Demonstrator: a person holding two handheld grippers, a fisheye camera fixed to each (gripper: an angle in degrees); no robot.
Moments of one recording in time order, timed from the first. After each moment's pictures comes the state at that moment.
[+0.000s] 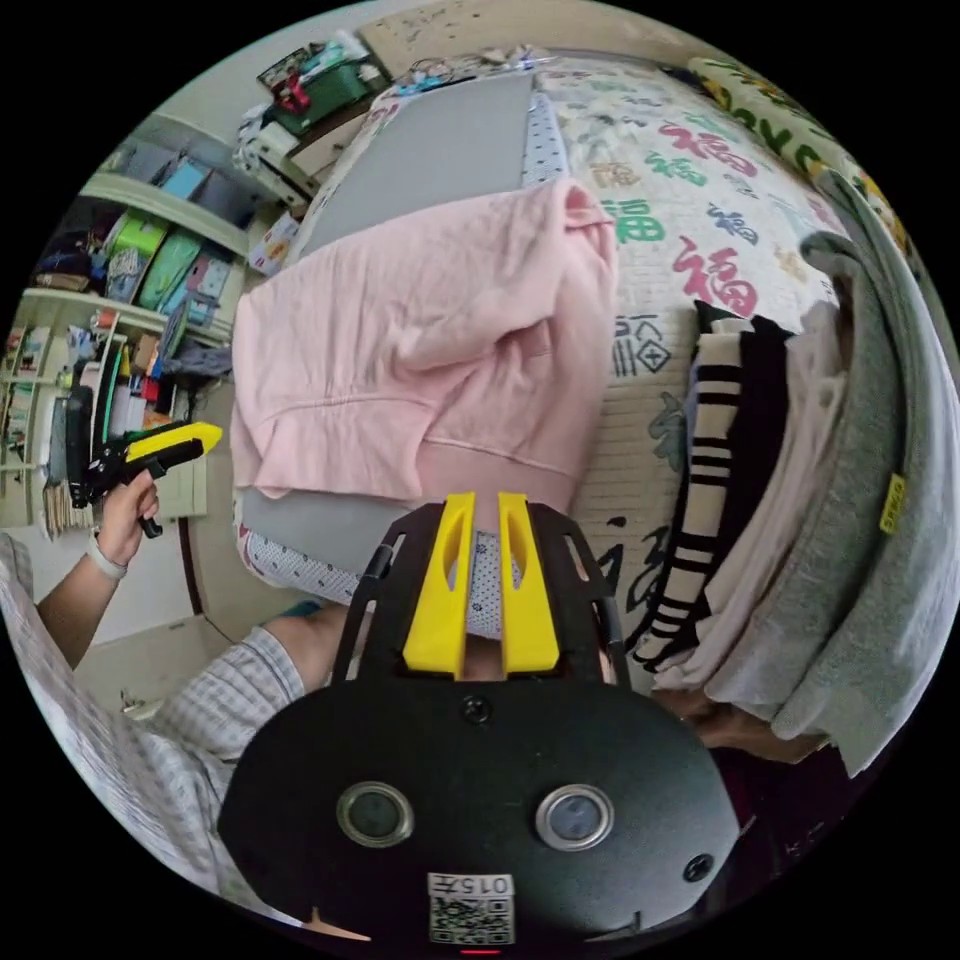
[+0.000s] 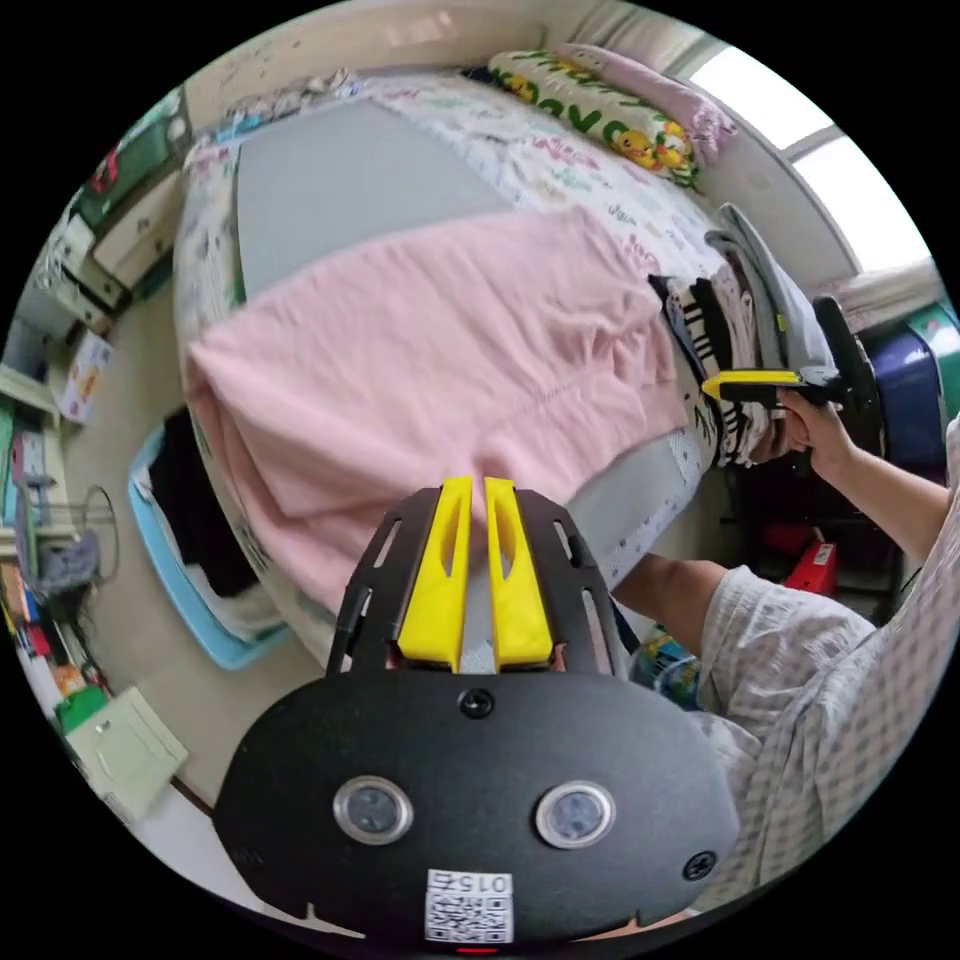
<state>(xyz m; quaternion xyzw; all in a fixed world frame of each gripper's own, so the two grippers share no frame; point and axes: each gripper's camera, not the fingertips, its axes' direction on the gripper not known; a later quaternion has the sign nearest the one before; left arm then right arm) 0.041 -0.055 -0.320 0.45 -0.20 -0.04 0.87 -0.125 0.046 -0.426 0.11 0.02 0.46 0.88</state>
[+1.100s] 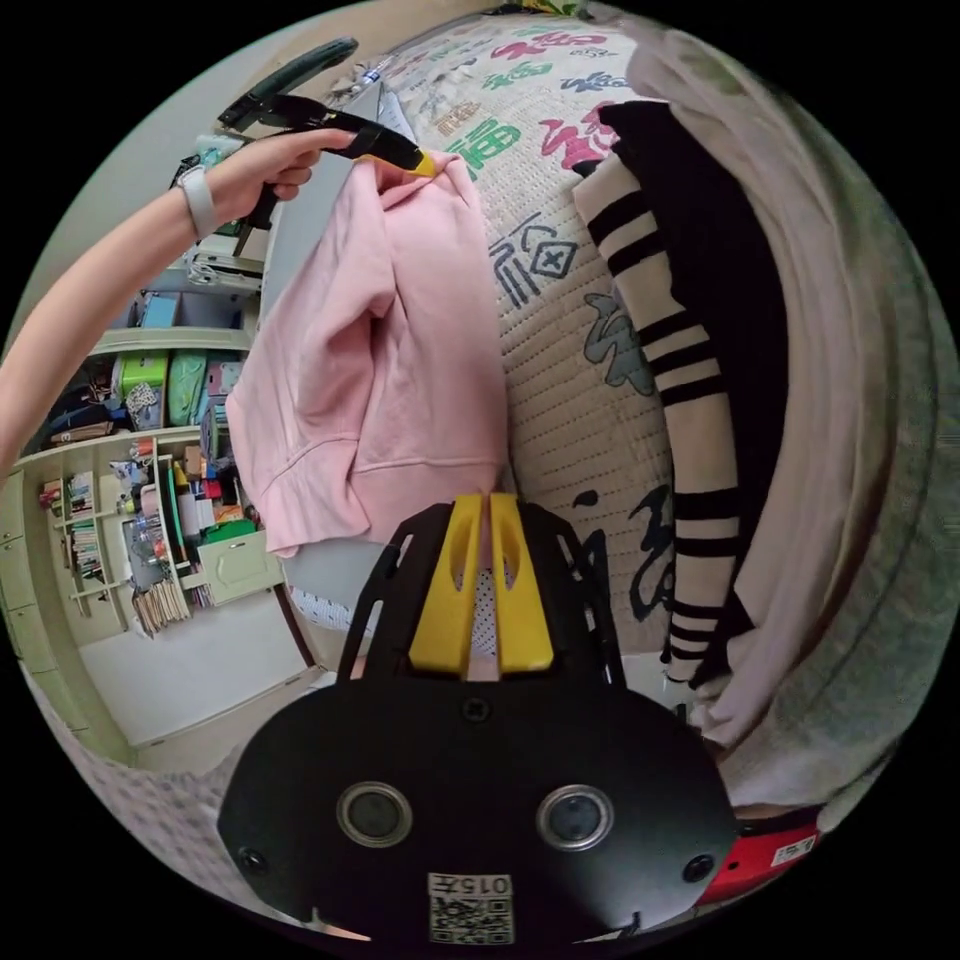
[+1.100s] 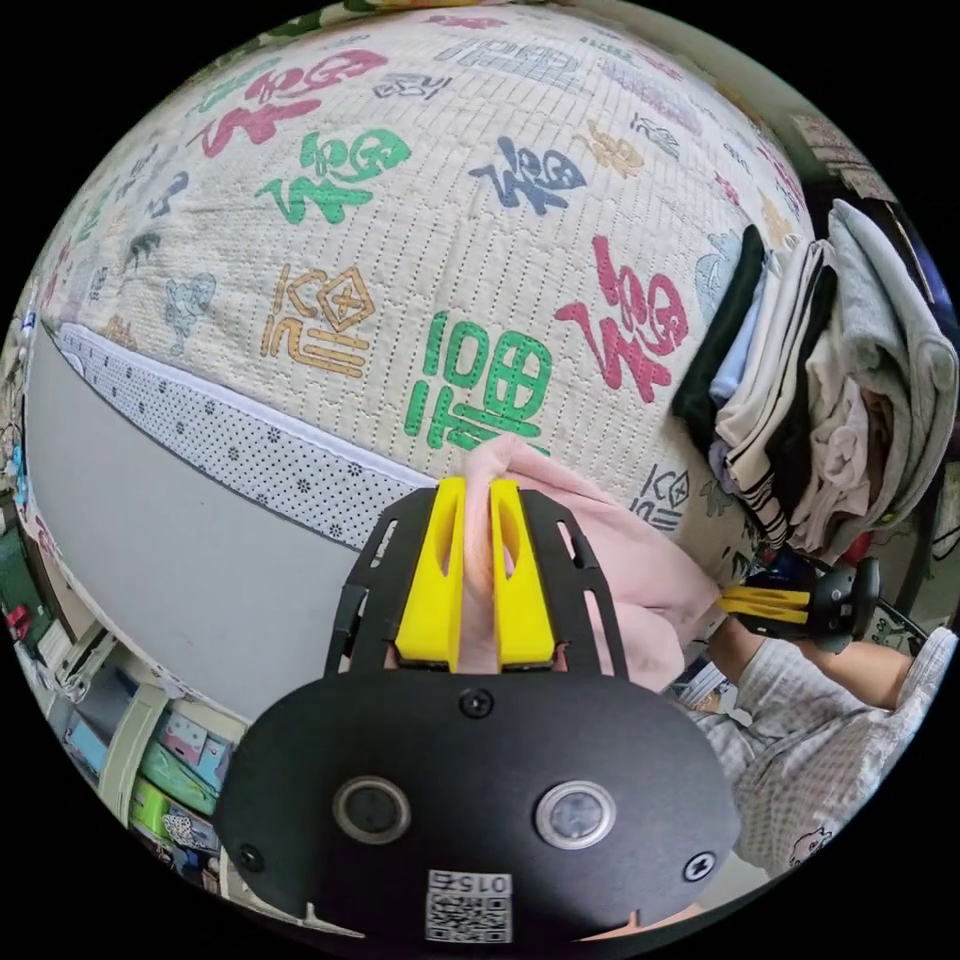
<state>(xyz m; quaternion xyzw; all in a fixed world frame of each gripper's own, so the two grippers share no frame) 0.161 -0.118 -0.391 0.41 -0.34 -0.01 0.85 0.348 -0.032 -0.459 -0.07 -0.13 0.65 0.74</state>
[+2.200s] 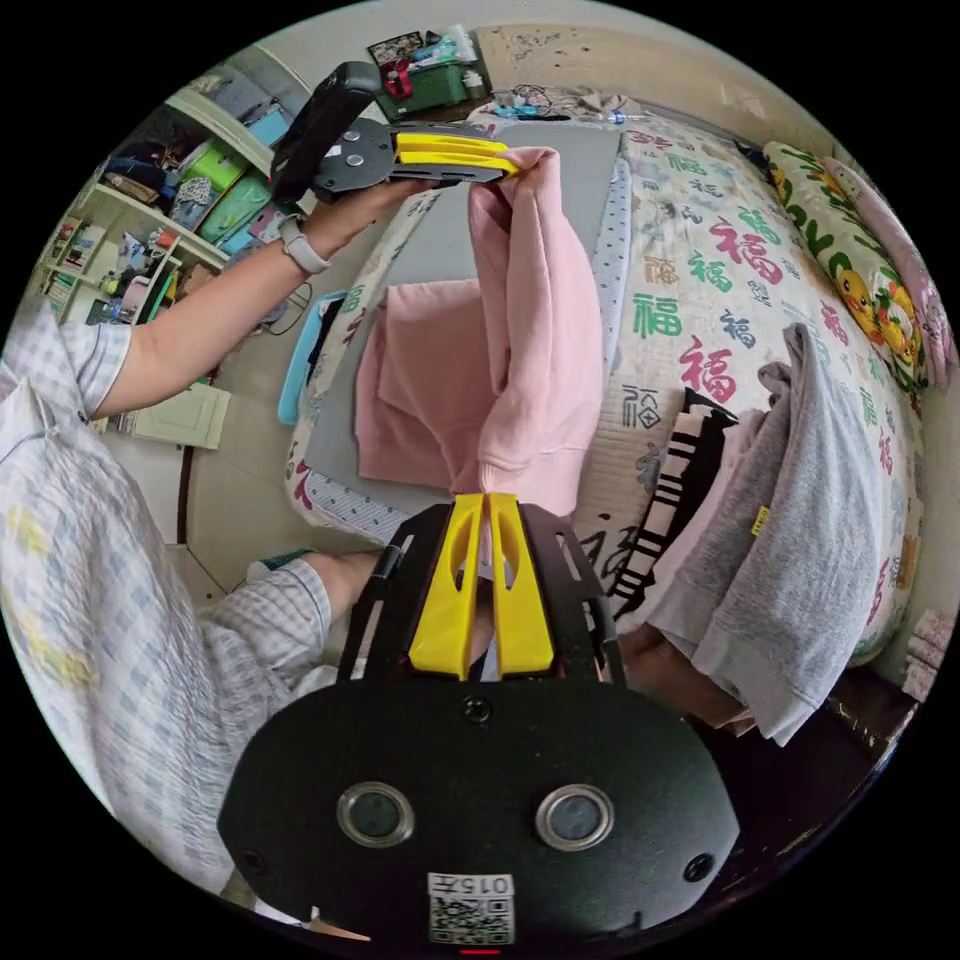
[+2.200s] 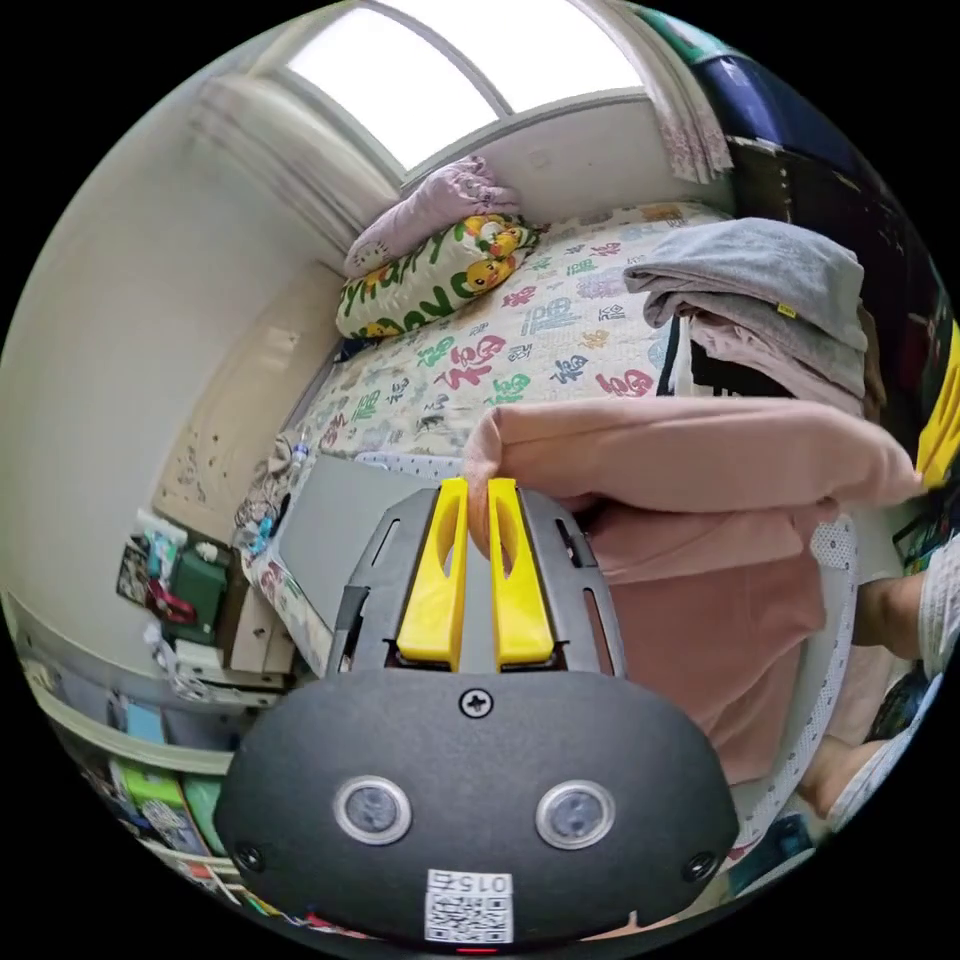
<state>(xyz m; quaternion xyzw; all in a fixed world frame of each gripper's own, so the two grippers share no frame) -0.032 0.002 -0.179 0.45 -0.12 -0.22 0.86 -0.013 0.054 -0.510 0.35 -0.10 0.65 0.67</state>
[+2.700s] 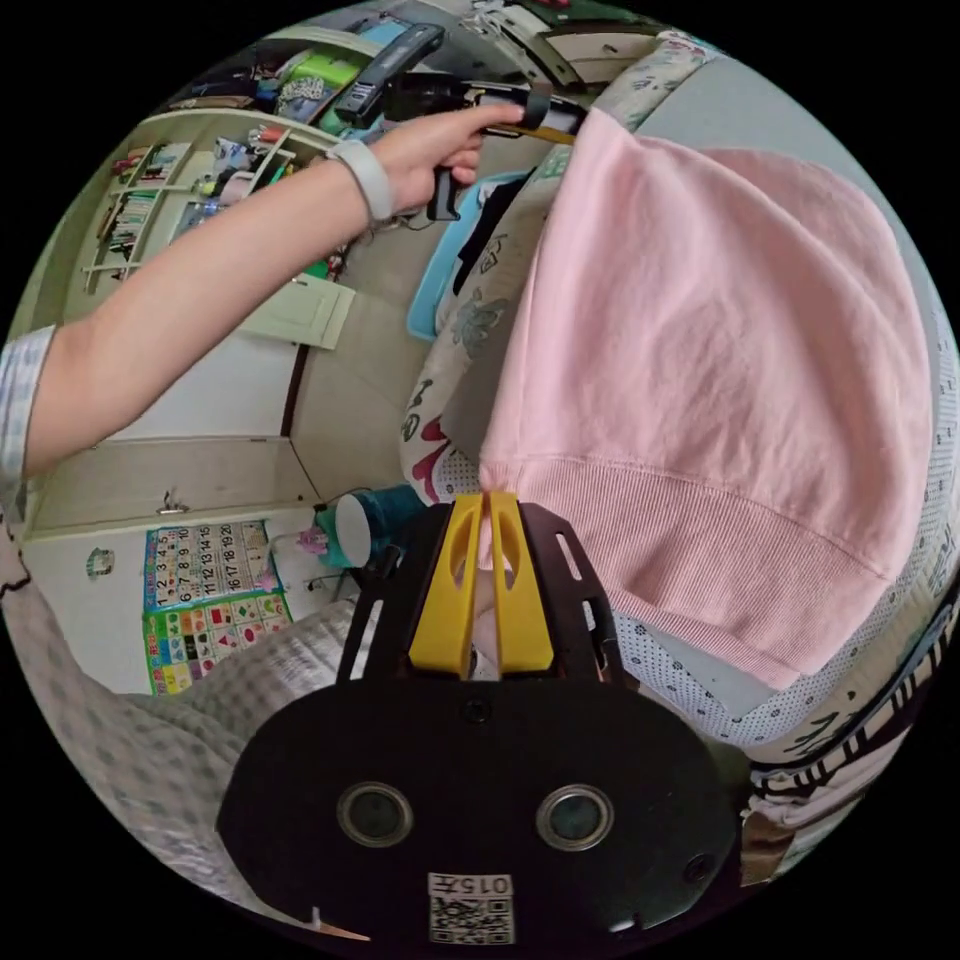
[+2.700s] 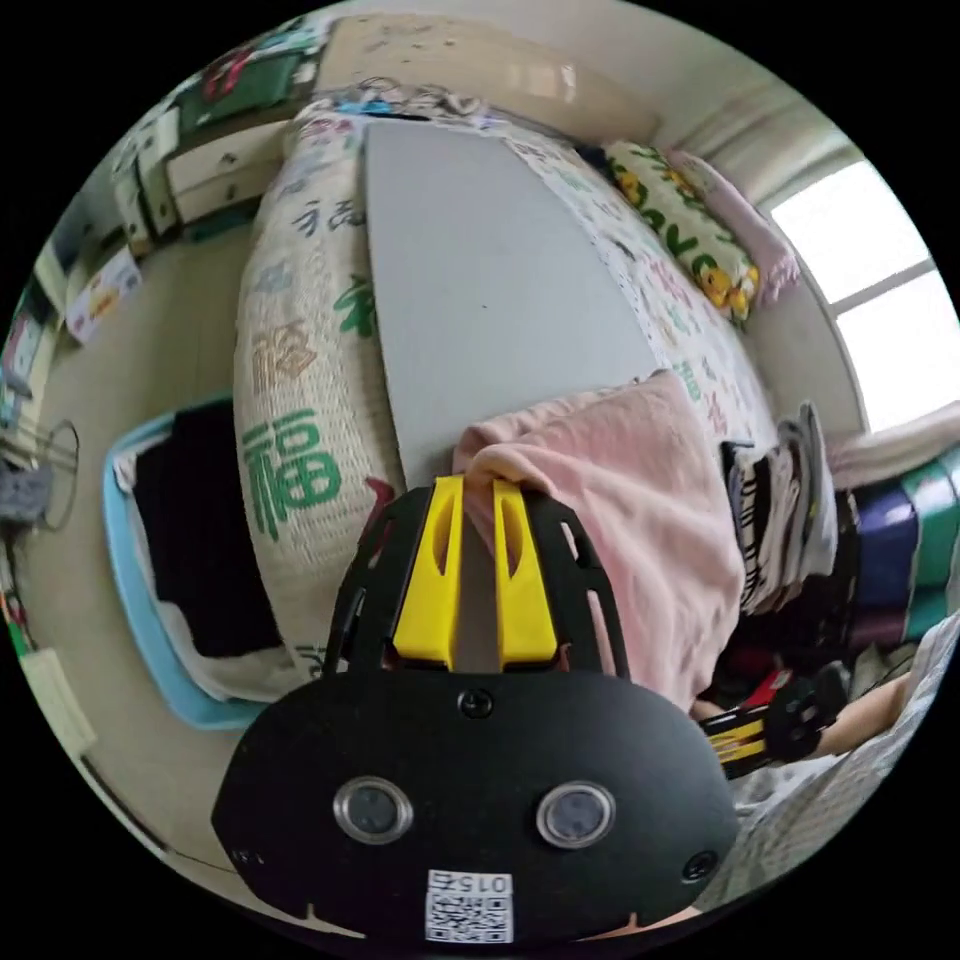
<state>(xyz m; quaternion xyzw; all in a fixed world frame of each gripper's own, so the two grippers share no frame) -0.260 -0.233 0.126 0.30 -0.13 -0.38 0.86 -0.346 -0.157 -0.284 0.13 0.16 0.26 0.95</state>
